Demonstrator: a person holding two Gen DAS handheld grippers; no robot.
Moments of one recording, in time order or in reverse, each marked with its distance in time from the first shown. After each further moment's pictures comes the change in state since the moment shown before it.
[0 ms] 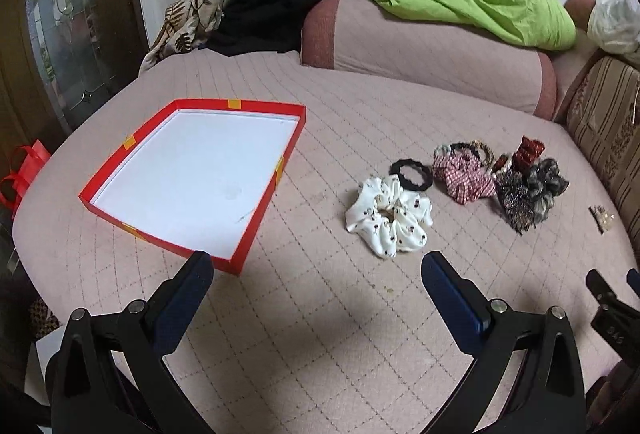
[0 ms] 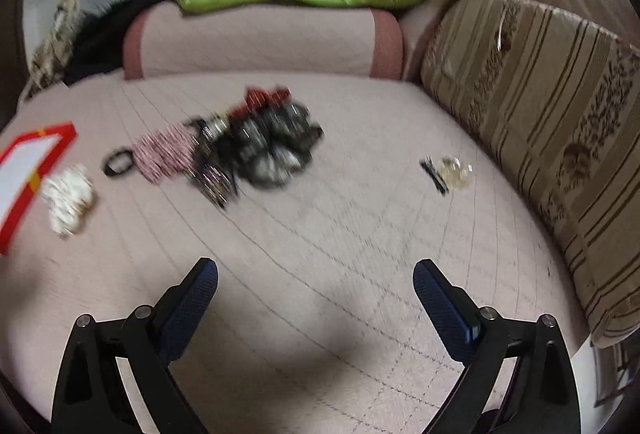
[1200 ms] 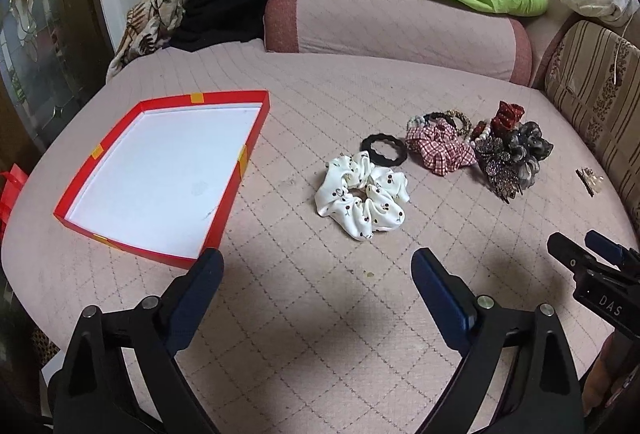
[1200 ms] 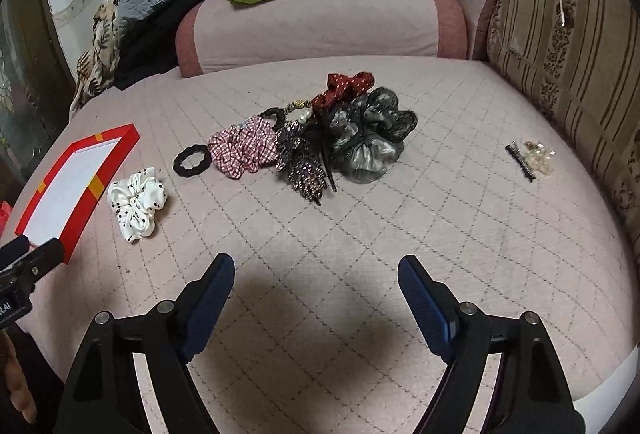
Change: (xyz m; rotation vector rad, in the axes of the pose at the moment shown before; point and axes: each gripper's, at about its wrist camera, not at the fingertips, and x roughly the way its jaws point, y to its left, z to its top) left arm 0.018 -0.019 -0.006 0.111 0.071 -0.071; right arm 0.023 0.027 0.003 0.043 0.089 0.274
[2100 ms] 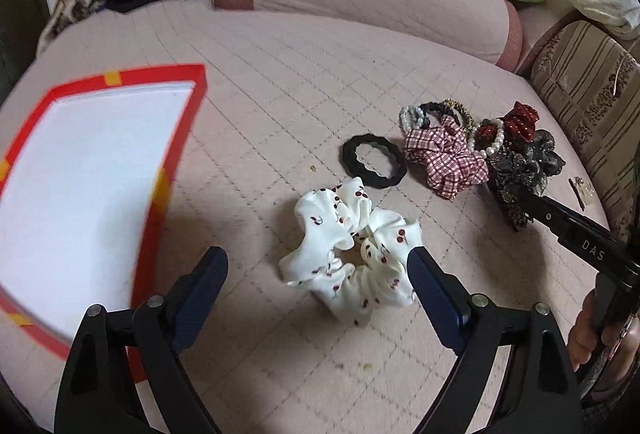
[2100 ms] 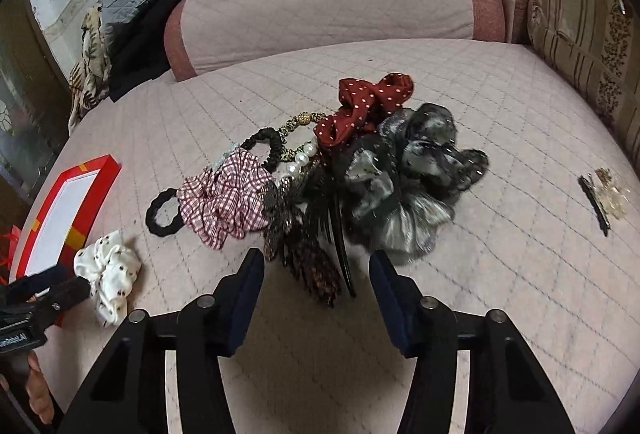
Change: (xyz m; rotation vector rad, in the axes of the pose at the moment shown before) left arm 0.111 0.009 0.055 -0.007 0.170 -0.220; right arm 0.093 -0.012 0.068 0.031 0.062 0.097
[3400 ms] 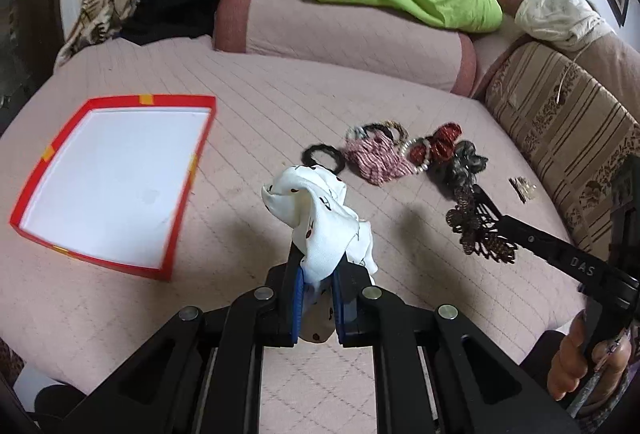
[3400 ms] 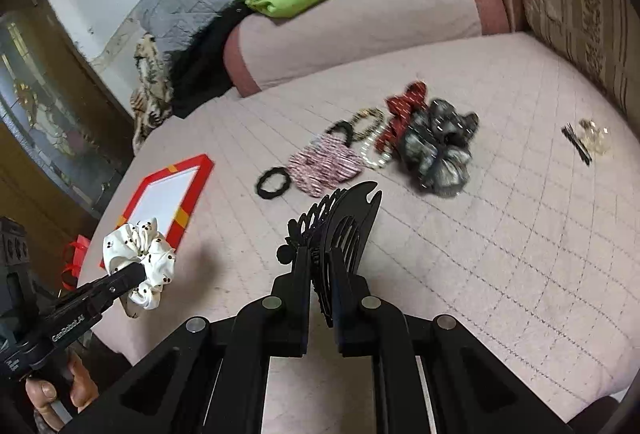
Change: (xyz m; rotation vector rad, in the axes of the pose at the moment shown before) left arm -0.124 -0.017 -0.056 0.004 -0.161 -0.041; right arm -0.113 0.028 -0.050 0.064 -0.048 0.210
